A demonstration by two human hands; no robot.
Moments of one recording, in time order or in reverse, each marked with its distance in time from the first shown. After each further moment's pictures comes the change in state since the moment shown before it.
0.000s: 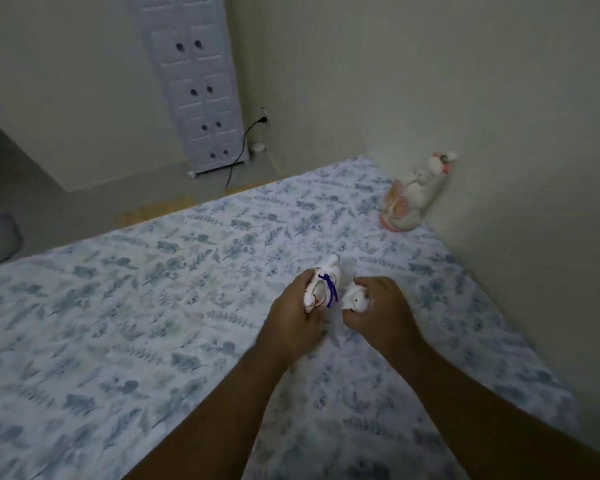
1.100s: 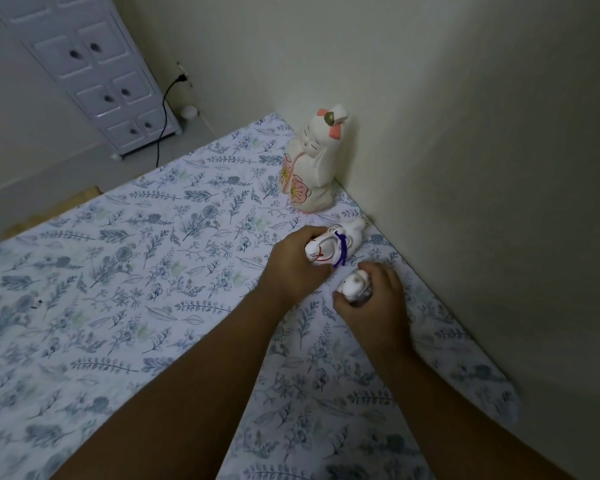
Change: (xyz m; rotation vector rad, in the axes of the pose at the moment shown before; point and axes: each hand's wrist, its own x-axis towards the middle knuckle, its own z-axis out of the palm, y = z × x) left_hand 0.159 0.065 0.155 0.066 -0.096 0.089; right_hand 0.047 0.155 -0.044 0.134 0.315 0.130
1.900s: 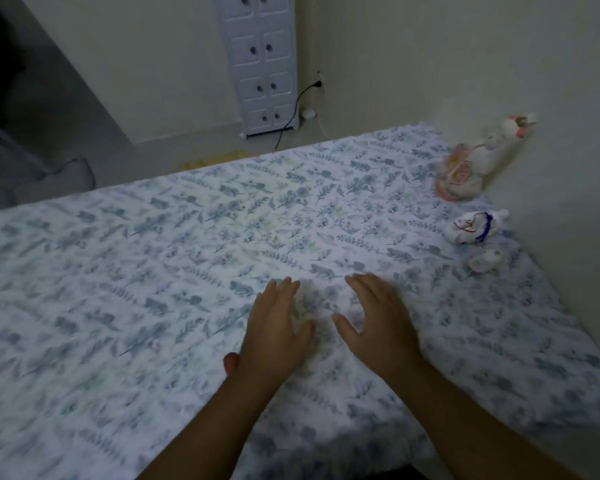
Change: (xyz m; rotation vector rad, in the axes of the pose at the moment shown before) left_hand -0.331 -0.087 -0.149 0.169 0.252 -0.354; right_hand -0.202 -0.150 0.058 -0.216 -0.474 -0.522
